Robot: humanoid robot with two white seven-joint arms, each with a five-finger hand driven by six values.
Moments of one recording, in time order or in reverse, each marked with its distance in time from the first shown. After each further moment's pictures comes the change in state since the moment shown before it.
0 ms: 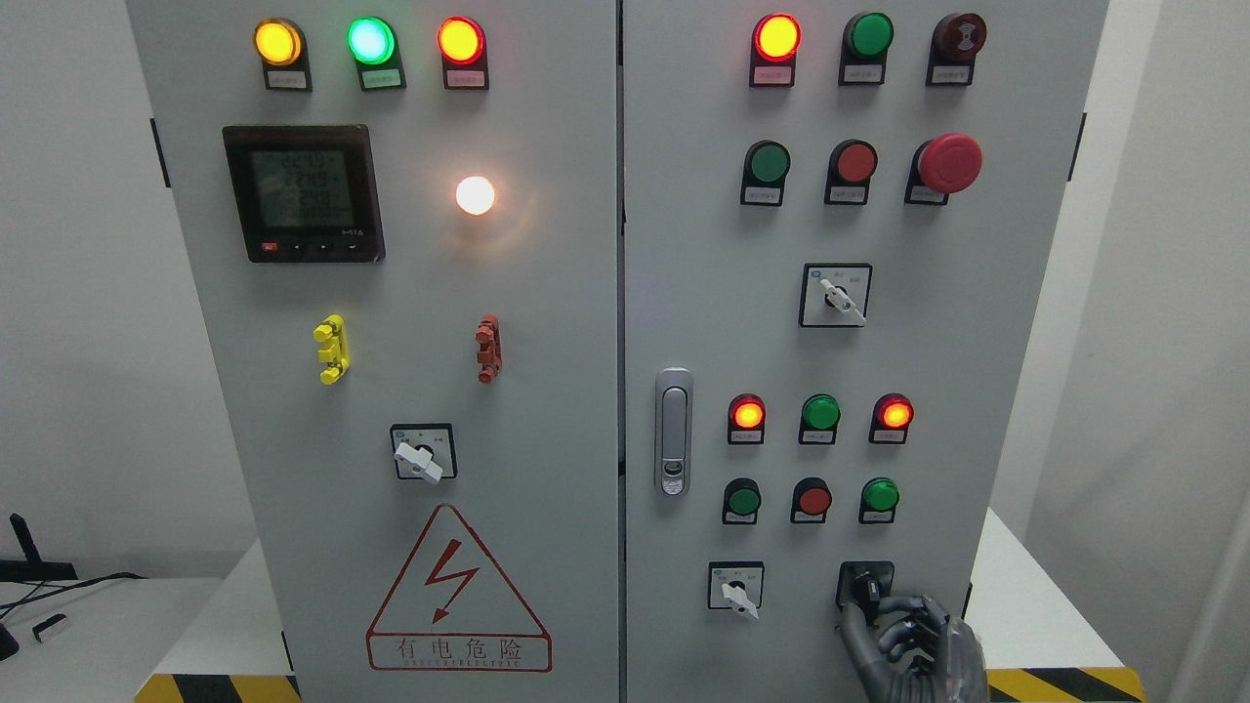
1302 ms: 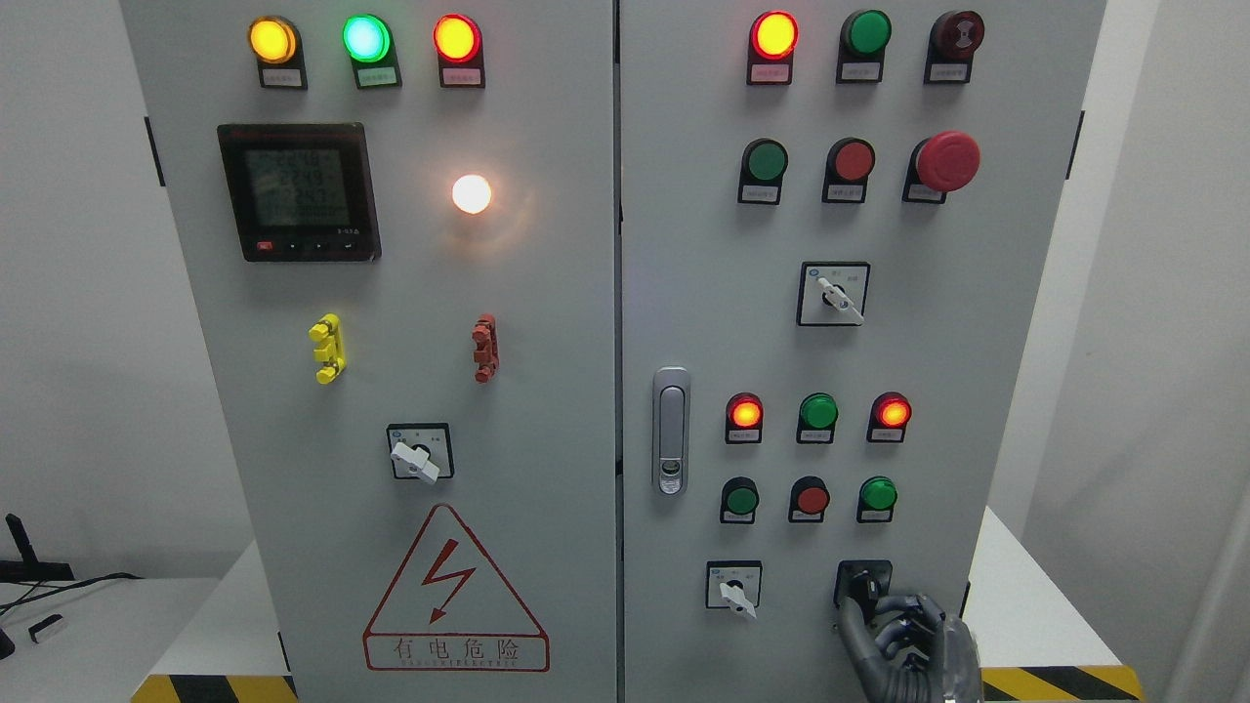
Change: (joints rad) left arm 0.000 0.000 0.000 0.000 0.000 0.000 0.000; right arm -0.013 0.008 0.000 0.000 -0.030 0.003 -0.001
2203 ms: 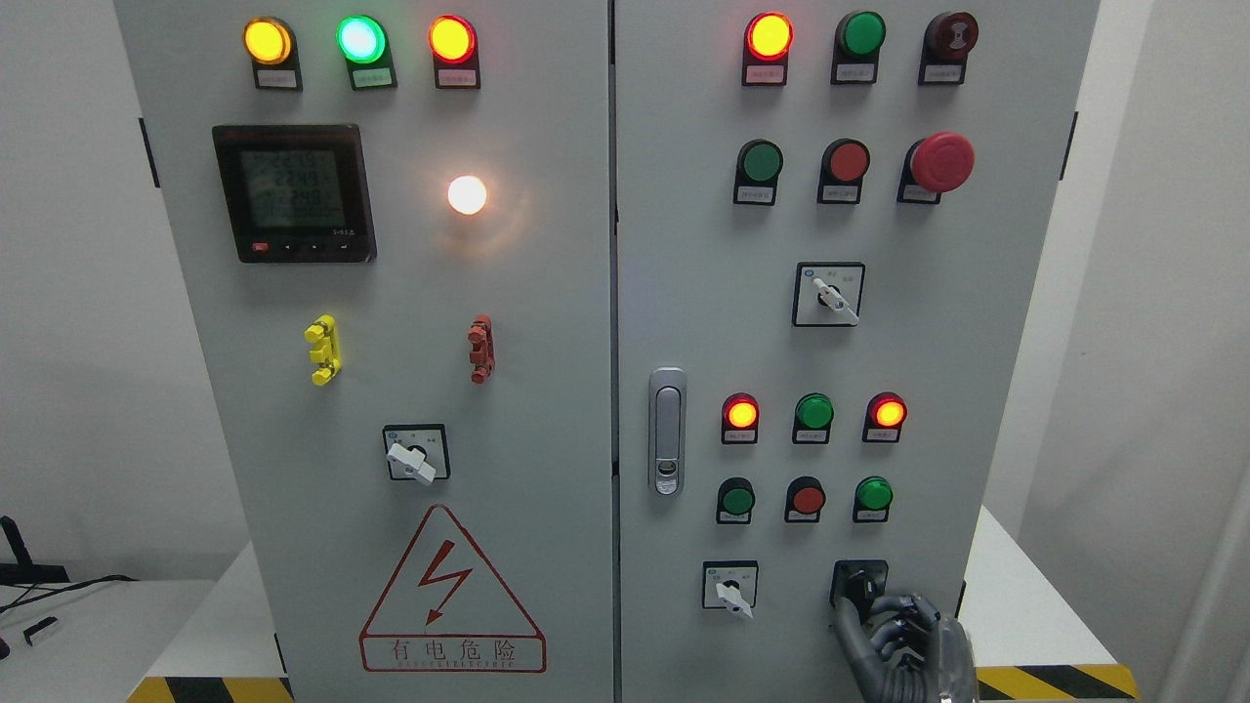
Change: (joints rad) left arm 0.000 0.000 0.000 0.000 0.000 0.000 0.000; right arm 0.000 0.003 0.000 0.001 -0.002 0.016 0.003
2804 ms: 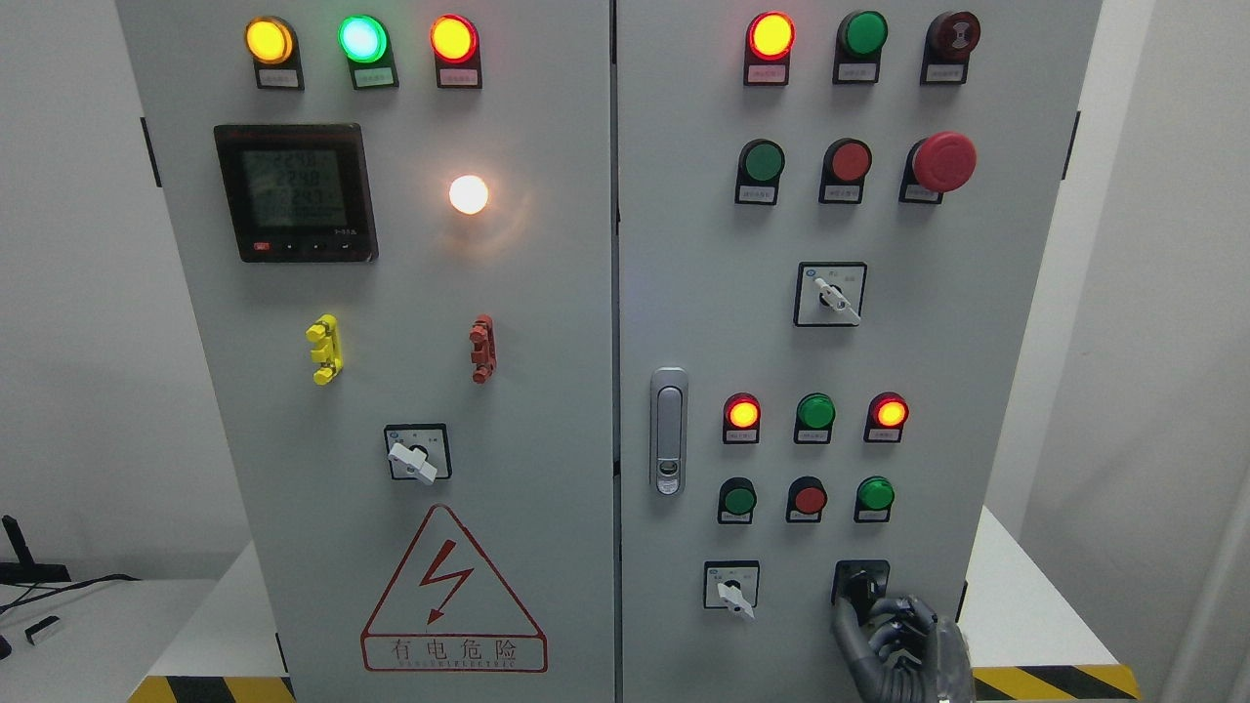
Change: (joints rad) left arm 0.000 0.000 0.000 0.000 0.000 0.000 0.000; right arm 0.000 0.001 0.000 -0.001 -0.032 0.014 0.003
